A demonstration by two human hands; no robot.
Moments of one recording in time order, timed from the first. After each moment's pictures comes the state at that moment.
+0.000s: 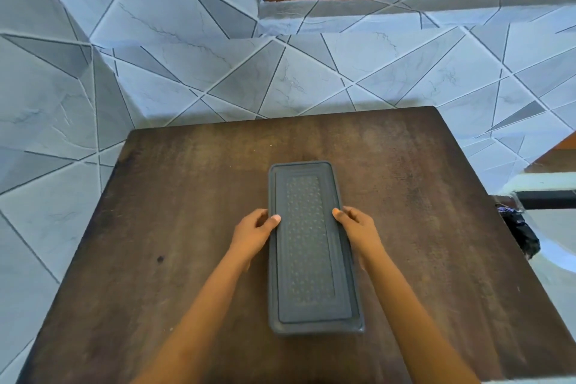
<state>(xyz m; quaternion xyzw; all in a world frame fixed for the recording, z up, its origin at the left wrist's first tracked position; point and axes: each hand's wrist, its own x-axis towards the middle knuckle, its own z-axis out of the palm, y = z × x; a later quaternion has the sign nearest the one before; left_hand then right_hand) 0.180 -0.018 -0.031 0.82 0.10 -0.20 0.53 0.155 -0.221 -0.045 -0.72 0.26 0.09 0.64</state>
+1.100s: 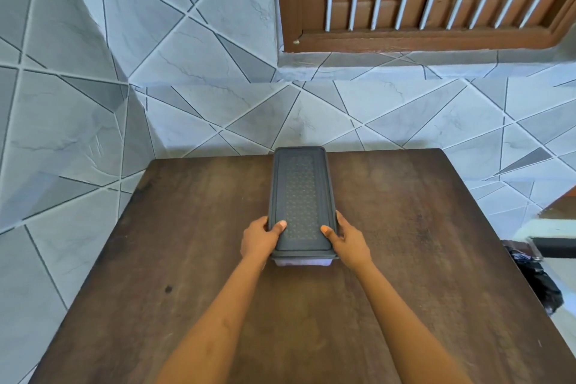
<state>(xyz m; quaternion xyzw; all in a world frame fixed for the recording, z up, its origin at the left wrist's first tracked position) 0.230 -0.023 -0.038 0.86 0.16 -0.11 0.46 0.202 -0.208 -0.042 -0.87 0.11 0.09 0.47</state>
